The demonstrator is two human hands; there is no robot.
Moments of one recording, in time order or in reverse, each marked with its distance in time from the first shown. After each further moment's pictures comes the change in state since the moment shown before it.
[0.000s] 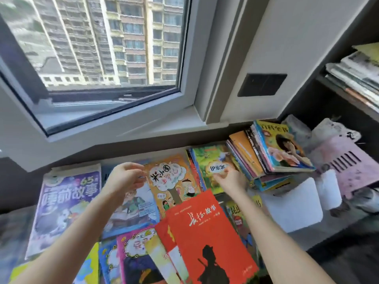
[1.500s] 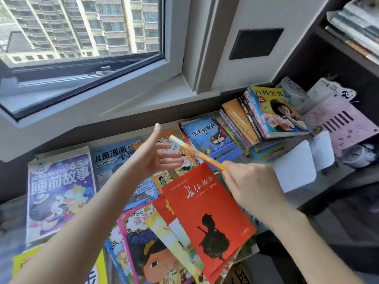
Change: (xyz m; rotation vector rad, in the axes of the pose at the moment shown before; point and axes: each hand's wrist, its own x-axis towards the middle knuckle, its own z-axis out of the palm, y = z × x) left_hand 0.008 0.014 0.062 -0.294 -0.446 -0.382; right_hand -0.135 0.006 -0.082 -0.299 0.405 -0.790
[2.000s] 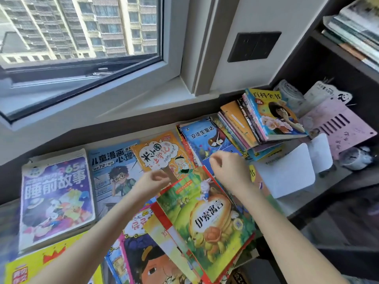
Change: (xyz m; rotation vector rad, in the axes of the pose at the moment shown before) left_hand -0.009 -0.060 -0.014 0.784 0.130 0.198; right_hand 0.036 0.007 0.067 0.309 -0.310 0.512
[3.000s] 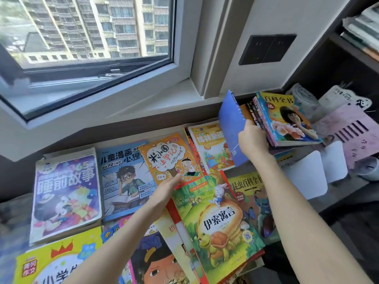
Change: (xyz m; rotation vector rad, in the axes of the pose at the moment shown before) left_hand 0.018 -0.014 0.036 -0.359 -0.018 -0.092; right_hand 0.090 0.028 -0.022 -0.137 0.113 0.151
